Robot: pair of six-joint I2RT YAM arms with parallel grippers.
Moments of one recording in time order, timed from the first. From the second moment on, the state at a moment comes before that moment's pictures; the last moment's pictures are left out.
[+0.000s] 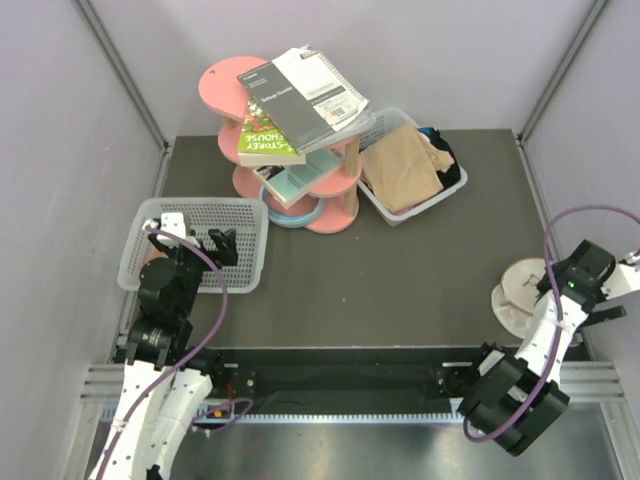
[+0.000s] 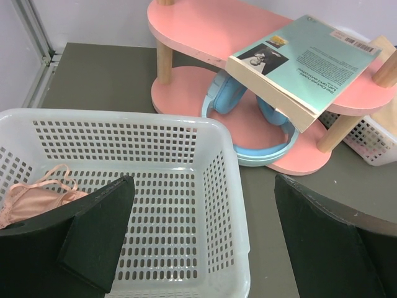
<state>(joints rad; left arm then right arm) -0.18 0.43 0.63 -0.26 -0.09 -0.16 -0.72 0.90 0.62 -0.47 0.41 0.51</state>
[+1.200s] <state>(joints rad) -0.19 0.43 0.63 -0.26 -0.11 -0.17 -0.26 0.80 0.71 -0.36 0.21 0.56</state>
